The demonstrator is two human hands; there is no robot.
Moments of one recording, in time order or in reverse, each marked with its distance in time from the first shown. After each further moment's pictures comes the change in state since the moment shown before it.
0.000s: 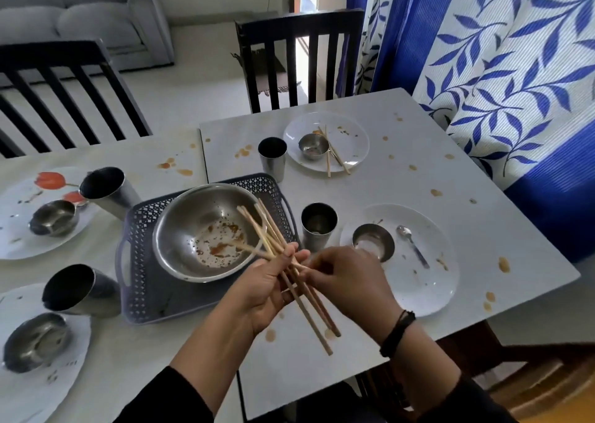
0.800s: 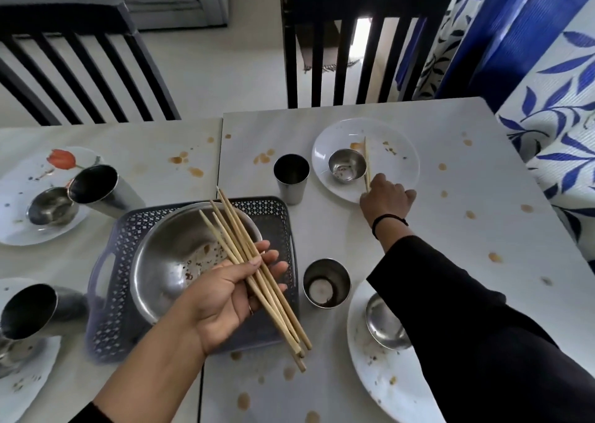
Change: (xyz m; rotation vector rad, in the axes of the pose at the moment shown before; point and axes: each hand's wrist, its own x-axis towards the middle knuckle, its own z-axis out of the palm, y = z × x) left_hand 0.068 0.071 0.000 -0.225 0.124 0.109; right_hand 0.329 0.126 0.008 -0.434 0.198 0.239
